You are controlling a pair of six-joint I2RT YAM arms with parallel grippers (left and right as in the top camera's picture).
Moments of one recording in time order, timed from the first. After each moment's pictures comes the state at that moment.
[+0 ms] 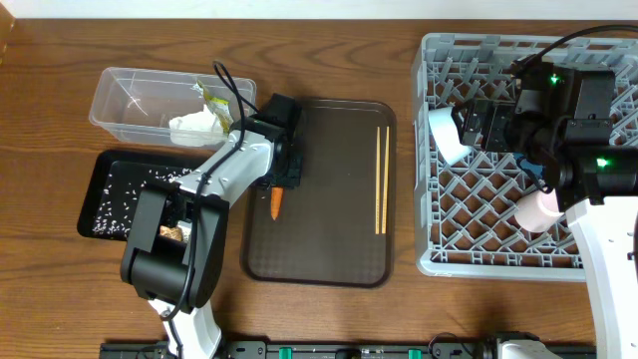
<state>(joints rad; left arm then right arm) -0.34 1.92 1.23 -0.73 -0.03 -0.25 0.03 1.32 1.33 -0.80 -0.21 0.16</state>
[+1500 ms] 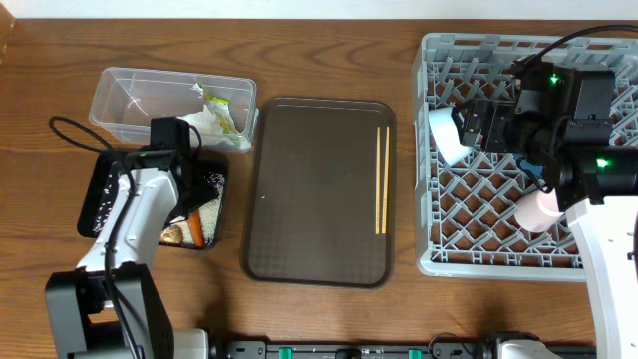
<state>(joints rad) 0.09 1.56 0.98 -0.85 -0.21 -0.53 0.03 1.32 1.33 -0.80 -0.21 0.16</state>
